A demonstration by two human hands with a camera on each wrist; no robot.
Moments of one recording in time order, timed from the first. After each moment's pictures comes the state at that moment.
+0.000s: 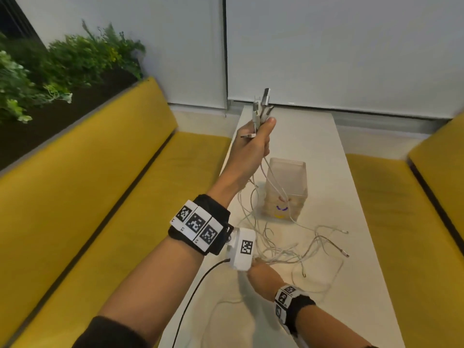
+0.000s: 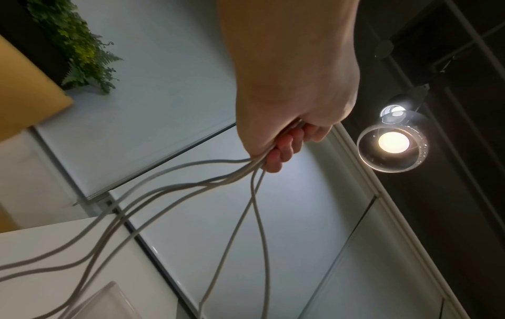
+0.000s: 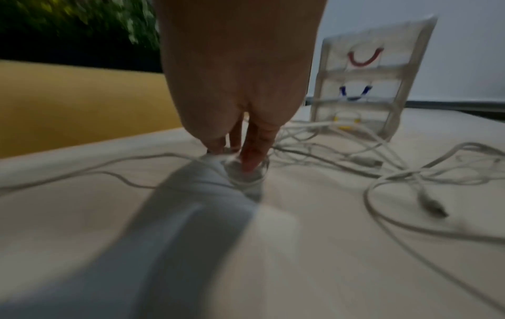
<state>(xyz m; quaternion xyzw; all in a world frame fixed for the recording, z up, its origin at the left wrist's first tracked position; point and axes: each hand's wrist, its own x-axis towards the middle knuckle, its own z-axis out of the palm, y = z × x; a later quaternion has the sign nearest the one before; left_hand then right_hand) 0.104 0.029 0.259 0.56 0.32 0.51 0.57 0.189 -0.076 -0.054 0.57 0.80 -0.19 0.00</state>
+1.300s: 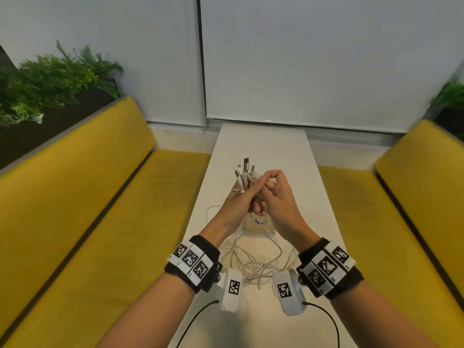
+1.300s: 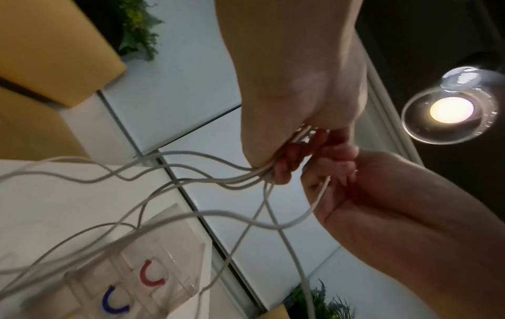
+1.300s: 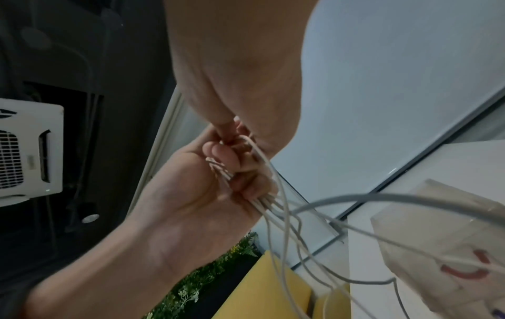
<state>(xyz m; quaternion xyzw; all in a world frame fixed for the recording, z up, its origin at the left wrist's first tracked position) 0.124 0.011 0.188 0.56 0.34 0.37 0.66 0.236 -0.031 0.196 0.45 0.47 -0.43 -0.62</state>
